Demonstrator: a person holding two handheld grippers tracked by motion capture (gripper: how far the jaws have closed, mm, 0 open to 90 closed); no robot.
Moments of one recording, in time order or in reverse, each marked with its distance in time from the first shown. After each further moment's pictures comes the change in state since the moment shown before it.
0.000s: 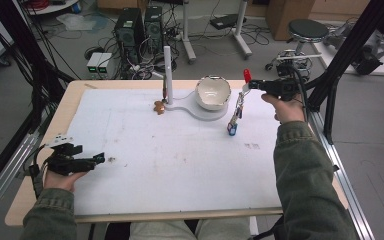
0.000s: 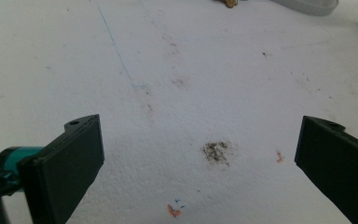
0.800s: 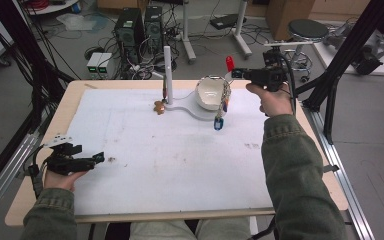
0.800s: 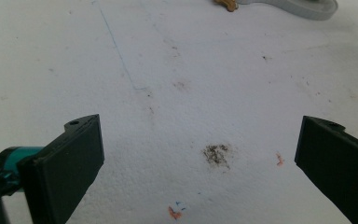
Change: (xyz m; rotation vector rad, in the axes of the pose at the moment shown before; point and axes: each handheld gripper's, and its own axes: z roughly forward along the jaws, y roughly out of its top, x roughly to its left) left arm 0.001 0.000 -0.001 -0.011 0.001 -0.008; right arm 0.050 0.027 0.005 -0.058 0.108 -0.030
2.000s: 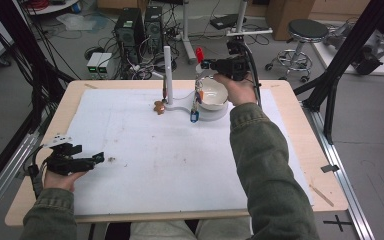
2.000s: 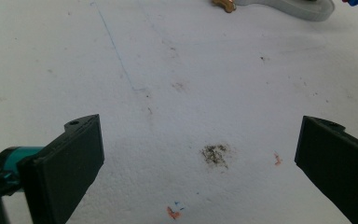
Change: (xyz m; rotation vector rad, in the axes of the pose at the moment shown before) left arm 0.000 0.000 -0.001 -0.002 -0.006 0.003; right arm 0.042 0.023 0.065 -0.007 0.015 -0.009
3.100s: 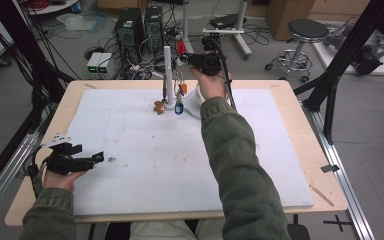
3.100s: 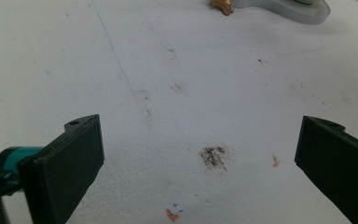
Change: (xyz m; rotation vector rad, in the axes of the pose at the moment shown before) left arm 0.002 0.000 0.000 -0.007 -0.016 -0.009; right arm 0.018 0.006 0.063 -0.081 -0.048 0.036
